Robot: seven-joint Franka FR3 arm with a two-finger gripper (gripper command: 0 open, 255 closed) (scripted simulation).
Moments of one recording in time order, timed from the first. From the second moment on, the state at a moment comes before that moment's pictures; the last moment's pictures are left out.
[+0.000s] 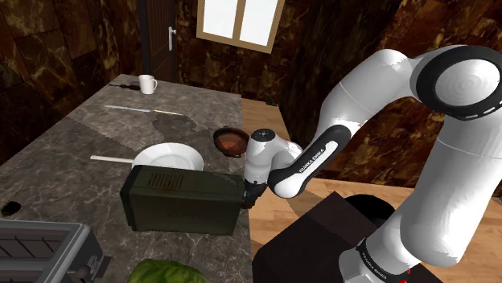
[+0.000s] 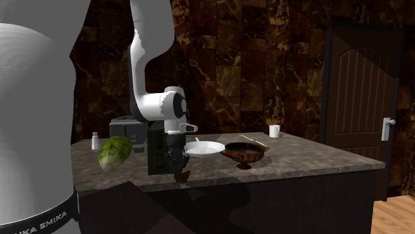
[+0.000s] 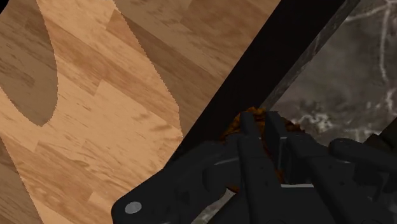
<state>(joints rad) 0.08 0.29 0.28 -2.52 -0.38 2.69 0.70</state>
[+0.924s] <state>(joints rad) 0.25 0.36 0.08 -2.45 -0.91 2.72 1.17</state>
